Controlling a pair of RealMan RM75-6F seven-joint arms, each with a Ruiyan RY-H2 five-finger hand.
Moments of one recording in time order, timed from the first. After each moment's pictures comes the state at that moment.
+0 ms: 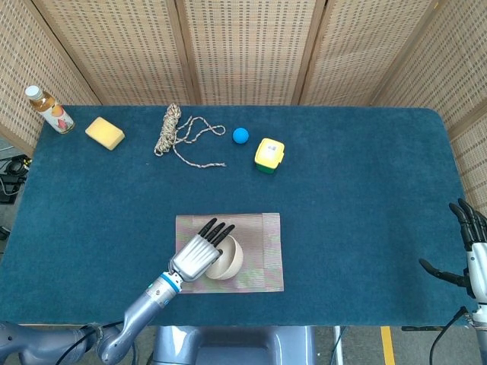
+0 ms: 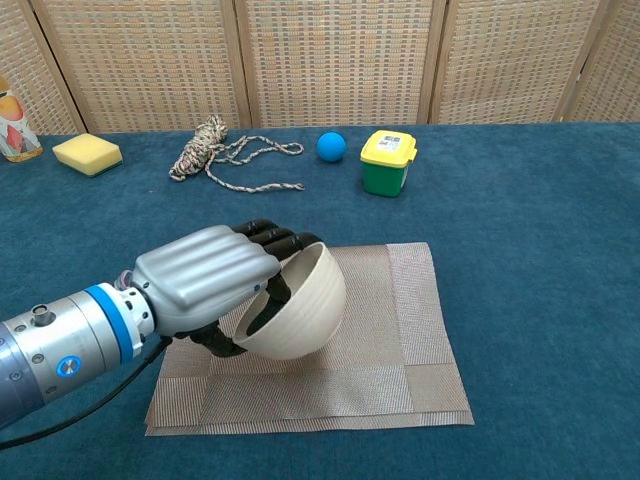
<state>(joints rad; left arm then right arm) -0.65 -1.76 -0.05 -1.48 1.41 0.99 0.67 0.06 -1.06 0.12 -1.61 -1.49 1.55 0.37</state>
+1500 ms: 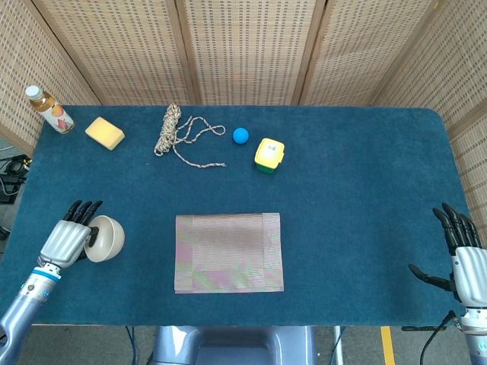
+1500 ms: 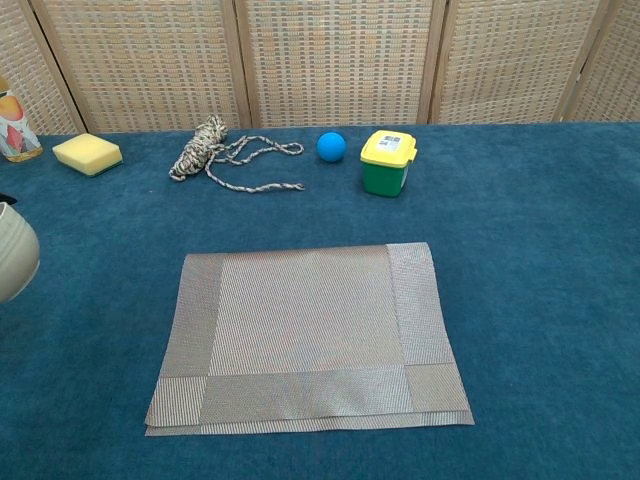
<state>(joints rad) -0.39 -1.37 0.08 -1.20 1.48 1.20 0.09 0.06 -1.08 0.10 -1.65 -1.53 1.56 0.27</state>
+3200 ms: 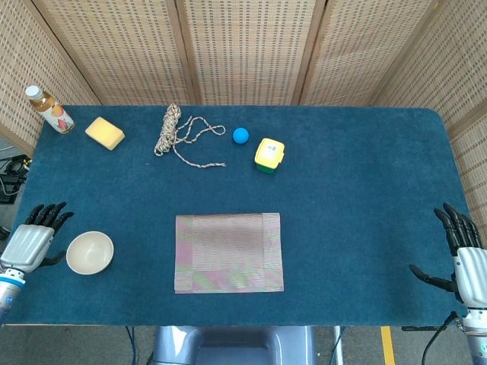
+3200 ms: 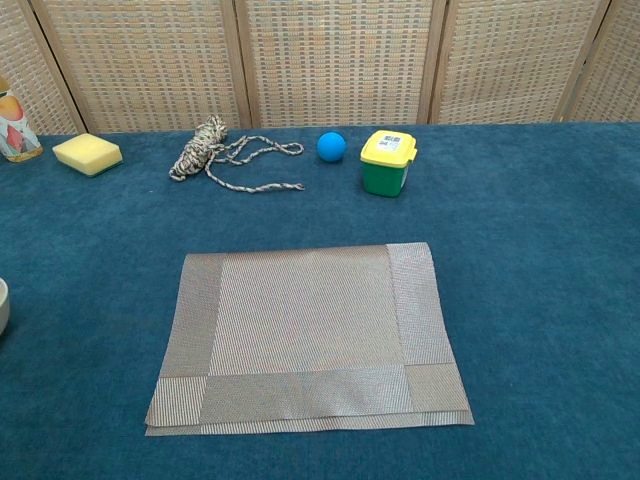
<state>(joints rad) -0.32 -1.20 0.04 -1.28 1.47 1.19 -0.04 0.06 -1.07 0.10 -1.65 -1.54 1.56 0.29</state>
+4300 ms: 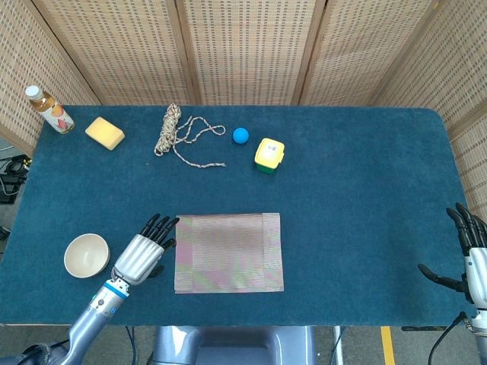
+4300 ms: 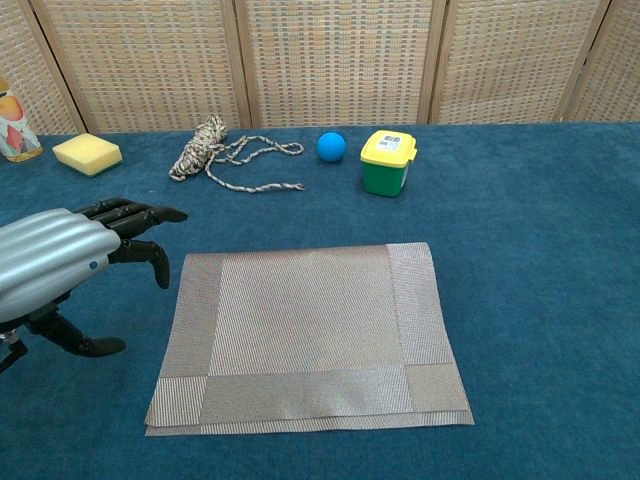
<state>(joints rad) -0.43 -1.54 0.02 -1.52 1.57 1.19 0.46 0.05 -1.05 0.11 -1.65 -1.51 1.56 0.33</state>
